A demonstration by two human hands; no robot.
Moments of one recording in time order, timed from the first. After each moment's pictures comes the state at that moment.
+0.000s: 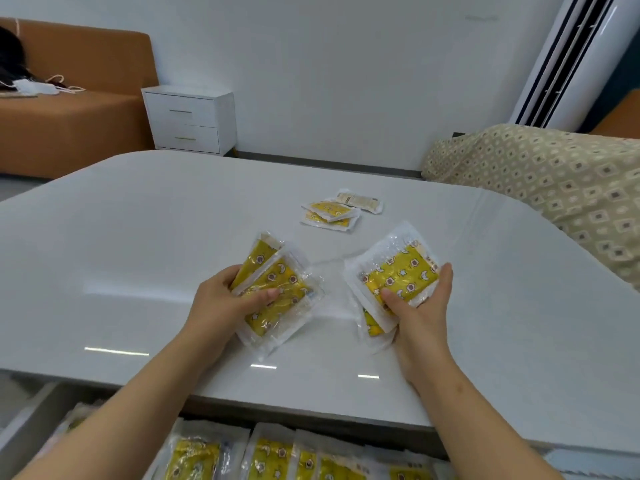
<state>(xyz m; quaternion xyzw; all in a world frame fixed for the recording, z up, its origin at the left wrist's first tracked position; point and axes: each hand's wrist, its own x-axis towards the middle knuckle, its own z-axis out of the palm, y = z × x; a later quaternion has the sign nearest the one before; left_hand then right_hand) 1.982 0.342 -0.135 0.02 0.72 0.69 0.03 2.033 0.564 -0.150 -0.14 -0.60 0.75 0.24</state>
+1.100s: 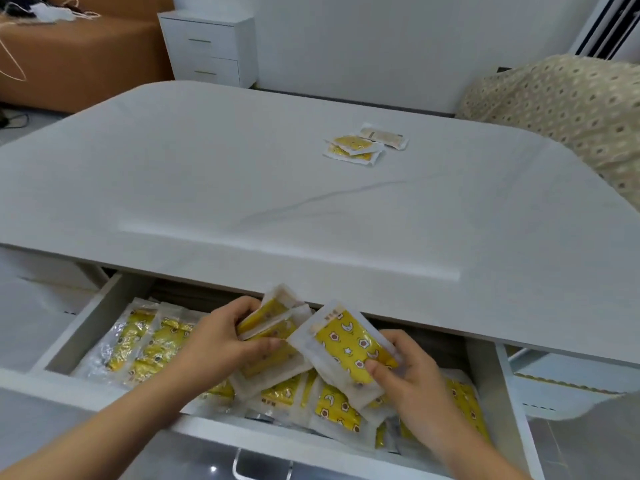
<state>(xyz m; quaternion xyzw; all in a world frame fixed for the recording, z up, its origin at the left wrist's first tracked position) 2.103 0.294 -0.176 0.07 0.87 0.46 0.16 2.177 0.527 -0.188 -0.11 -0.78 0.61 -0.06</state>
